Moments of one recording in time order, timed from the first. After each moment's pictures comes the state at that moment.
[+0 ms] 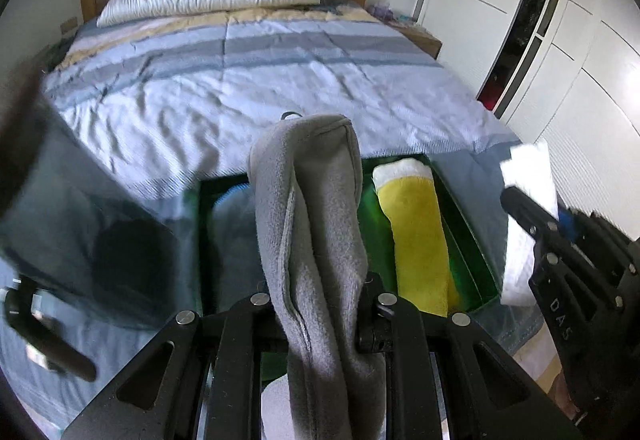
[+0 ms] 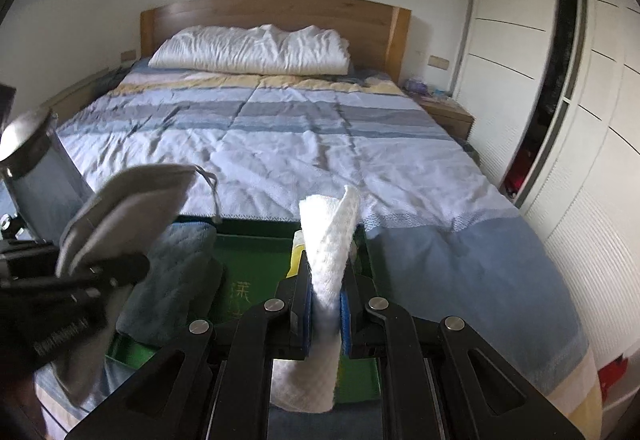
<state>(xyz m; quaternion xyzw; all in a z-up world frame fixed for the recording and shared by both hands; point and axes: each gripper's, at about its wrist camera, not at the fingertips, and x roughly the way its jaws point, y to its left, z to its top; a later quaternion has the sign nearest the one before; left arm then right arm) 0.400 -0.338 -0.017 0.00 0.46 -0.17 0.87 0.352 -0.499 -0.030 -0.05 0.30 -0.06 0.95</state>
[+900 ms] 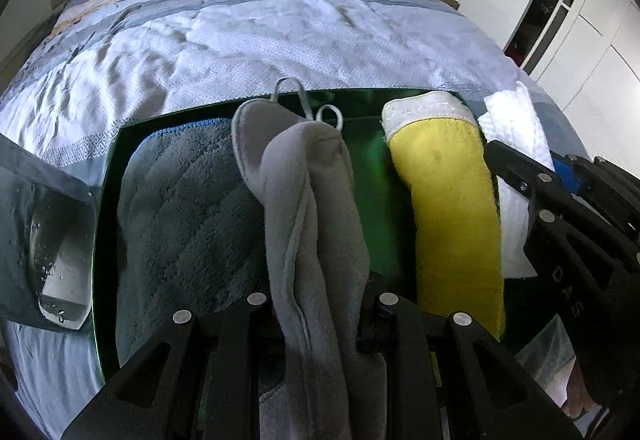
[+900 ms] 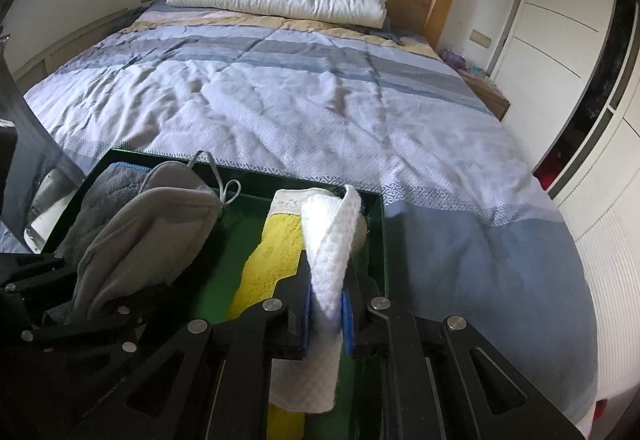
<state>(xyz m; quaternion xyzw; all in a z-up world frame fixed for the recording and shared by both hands) 0.428 -0.385 -0.100 0.02 0.52 -0.14 0.84 0.454 -0.530 -0.087 -0.10 0.37 -0.02 0.92</state>
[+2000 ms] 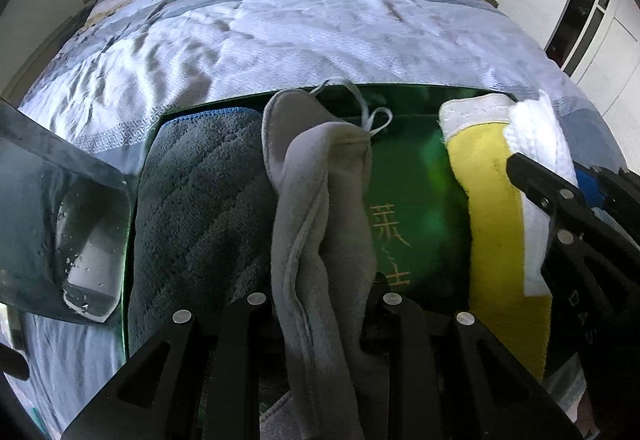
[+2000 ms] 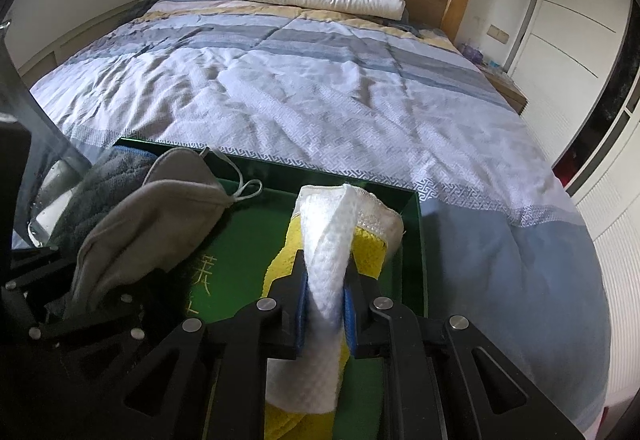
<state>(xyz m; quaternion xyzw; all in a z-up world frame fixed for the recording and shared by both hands) 0.439 -0.372 -0.108 0.04 0.52 -0.07 0.85 0.470 -0.518 -0.103 -0.10 0.39 0.00 0.92</state>
